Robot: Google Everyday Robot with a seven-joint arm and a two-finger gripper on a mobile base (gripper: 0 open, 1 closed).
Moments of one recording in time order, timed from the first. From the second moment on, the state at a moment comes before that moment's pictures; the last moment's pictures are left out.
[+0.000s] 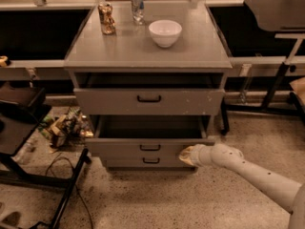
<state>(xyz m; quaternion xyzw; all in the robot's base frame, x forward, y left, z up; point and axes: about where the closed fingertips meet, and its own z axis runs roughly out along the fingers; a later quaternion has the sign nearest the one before) 0.666 -0.164 0.361 -0.54 0.75 0.06 0.37</state>
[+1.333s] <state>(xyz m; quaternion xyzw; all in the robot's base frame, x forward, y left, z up) 0.665 -0.163 0.361 -0.54 0.75 0.06 0.37</state>
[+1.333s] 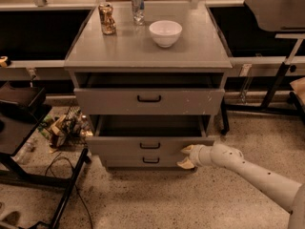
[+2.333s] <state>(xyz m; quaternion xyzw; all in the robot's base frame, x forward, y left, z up) 0.665 -0.163 0.361 -0.54 0.75 0.07 0.37</state>
